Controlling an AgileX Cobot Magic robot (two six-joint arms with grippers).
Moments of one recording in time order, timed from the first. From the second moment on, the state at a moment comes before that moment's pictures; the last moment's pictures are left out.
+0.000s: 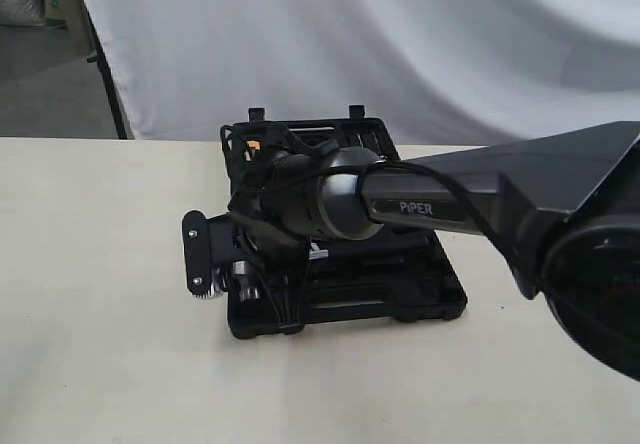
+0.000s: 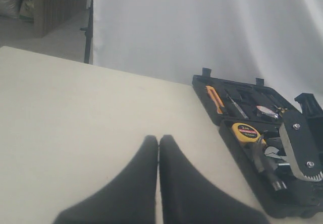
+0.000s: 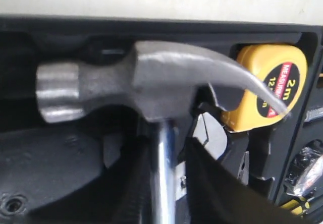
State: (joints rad) left arm 0.13 0.00 -0.01 0.02 0.10 -0.31; right arm 0.96 2.23 -1.62 -0.59 0.68 -0.55
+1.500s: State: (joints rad) left arm 0.13 0.00 -0.01 0.02 0.10 -0.31; right arm 0.89 2.22 -1.63 -0.35 0.72 -0.41
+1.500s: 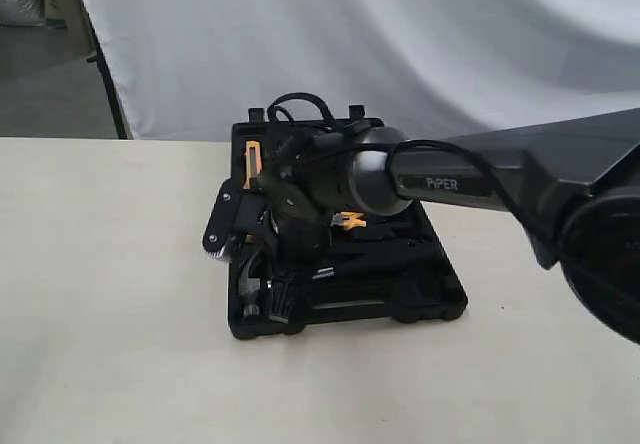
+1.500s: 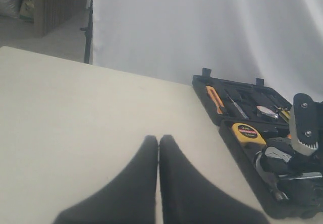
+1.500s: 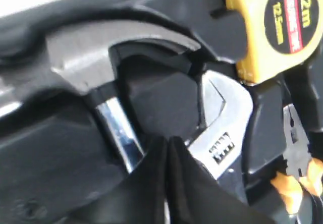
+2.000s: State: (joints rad) left arm 0.13 0.00 -0.01 0.02 0.10 -0.31; right arm 0.88 2.17 -1.63 -0.29 0.75 -0.43
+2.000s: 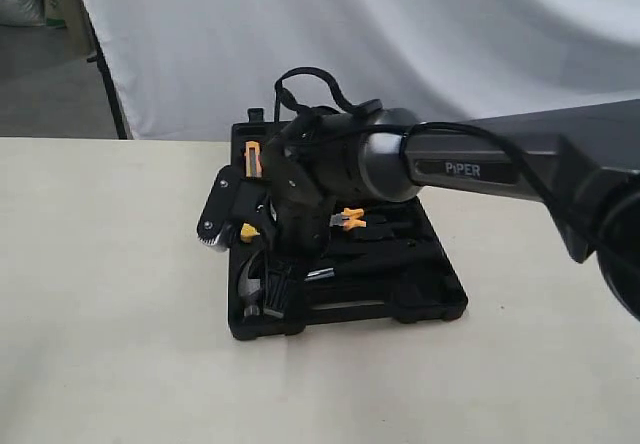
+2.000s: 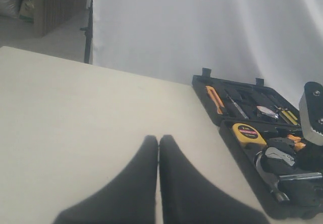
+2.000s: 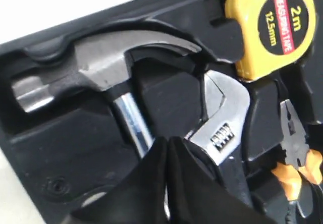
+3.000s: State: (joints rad) left arm 0.13 0.00 -0.01 0.02 0.10 -0.31; right arm 0.79 2.20 -1.63 -0.18 0.79 -0.36
